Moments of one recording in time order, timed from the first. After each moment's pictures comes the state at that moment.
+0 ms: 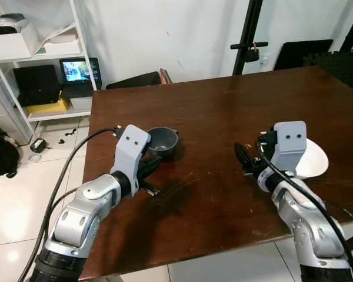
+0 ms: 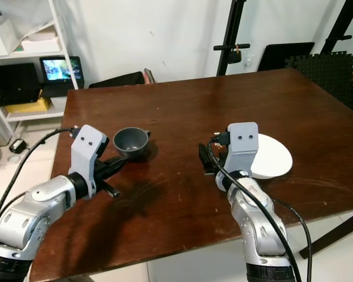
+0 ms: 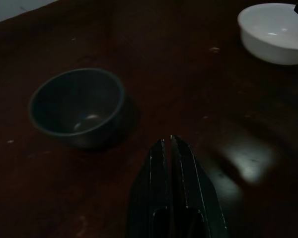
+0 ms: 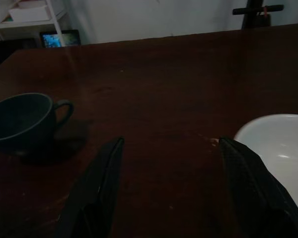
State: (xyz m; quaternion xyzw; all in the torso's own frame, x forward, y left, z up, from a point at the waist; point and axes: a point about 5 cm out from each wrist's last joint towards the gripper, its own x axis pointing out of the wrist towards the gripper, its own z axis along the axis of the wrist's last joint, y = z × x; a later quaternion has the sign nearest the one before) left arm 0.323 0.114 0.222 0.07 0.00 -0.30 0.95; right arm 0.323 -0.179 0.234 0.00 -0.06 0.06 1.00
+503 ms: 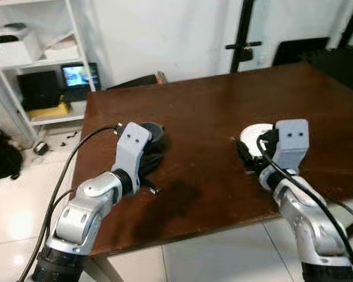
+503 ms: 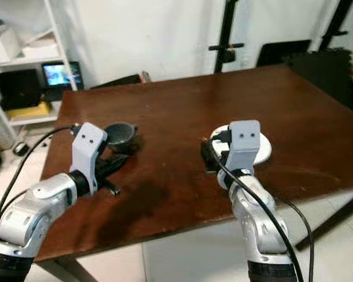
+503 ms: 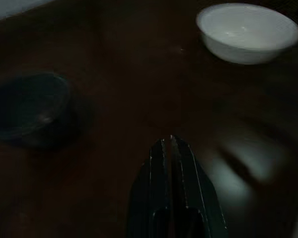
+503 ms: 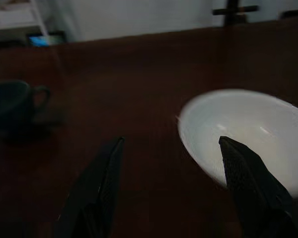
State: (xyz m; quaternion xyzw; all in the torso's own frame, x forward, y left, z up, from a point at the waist) left arm 0.324 0.112 0.223 0.07 0.00 -0.30 0.95; right arm 0.324 -0.183 0.235 0.00 -0.06 0.05 1.00
